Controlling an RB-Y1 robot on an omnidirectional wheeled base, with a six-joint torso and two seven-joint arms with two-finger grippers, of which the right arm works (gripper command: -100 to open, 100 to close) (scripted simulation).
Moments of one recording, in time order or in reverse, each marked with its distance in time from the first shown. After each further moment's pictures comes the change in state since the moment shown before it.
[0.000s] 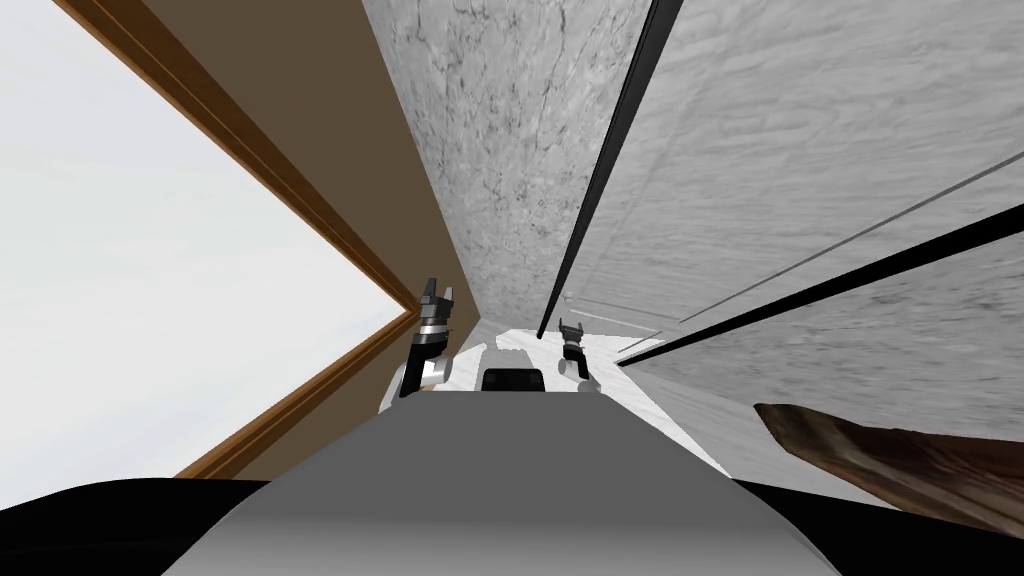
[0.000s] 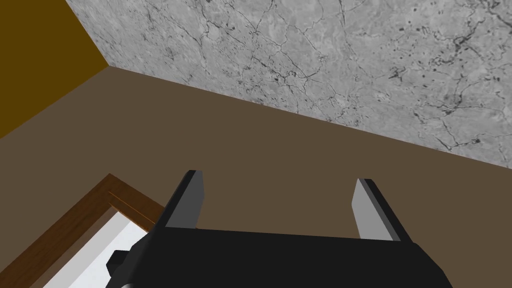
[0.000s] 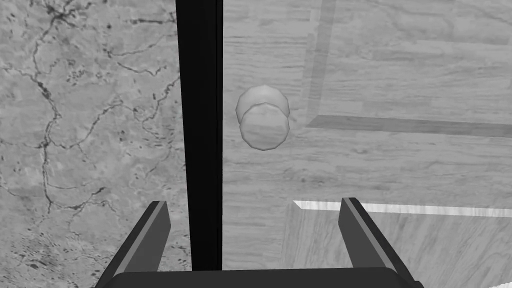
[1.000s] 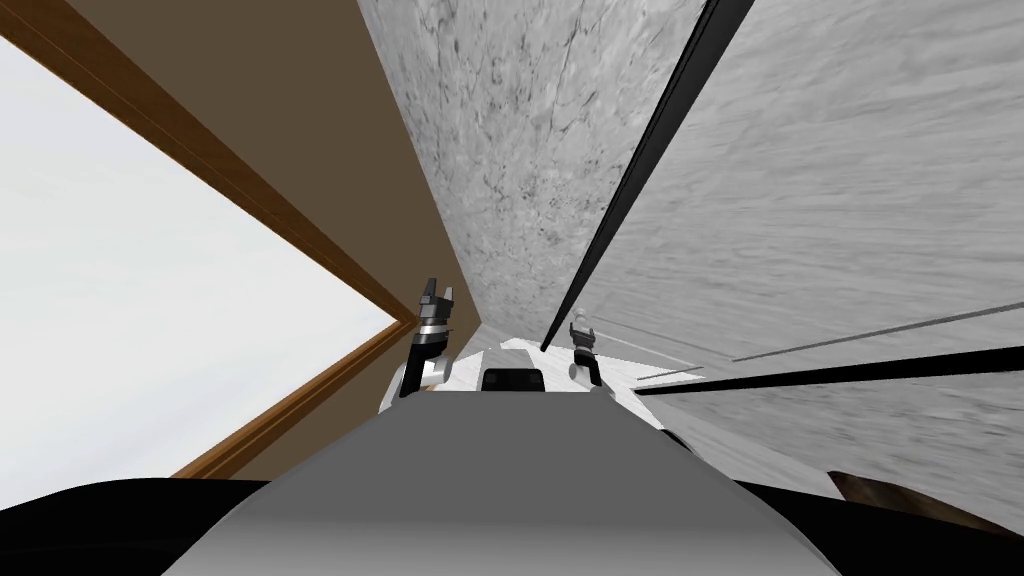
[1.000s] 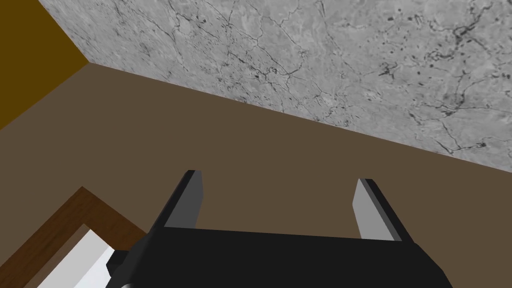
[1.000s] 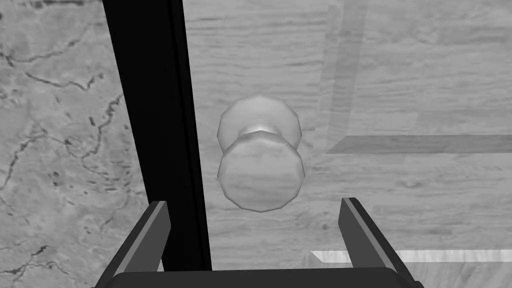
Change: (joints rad) arm 0.009 -0.082 -0.014 0.084 -0.047 -0.027 -0.139
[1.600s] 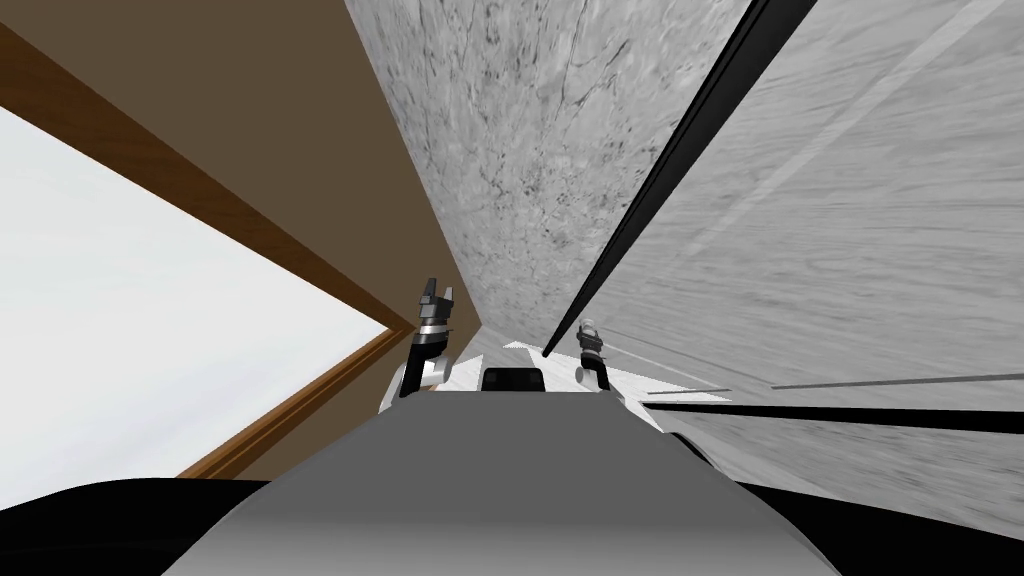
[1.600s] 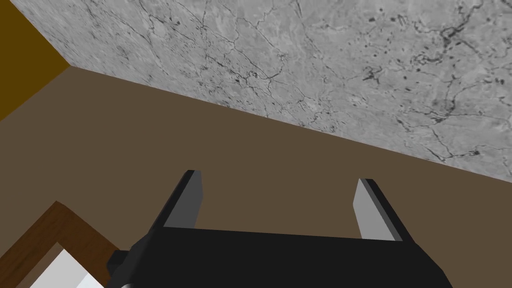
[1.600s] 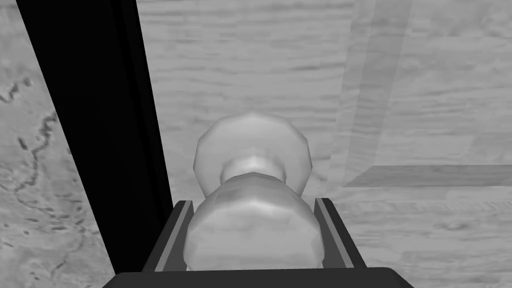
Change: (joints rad) arm 0.010 -0.046 -0.009 0.038 -0.009 -0.023 -0.055
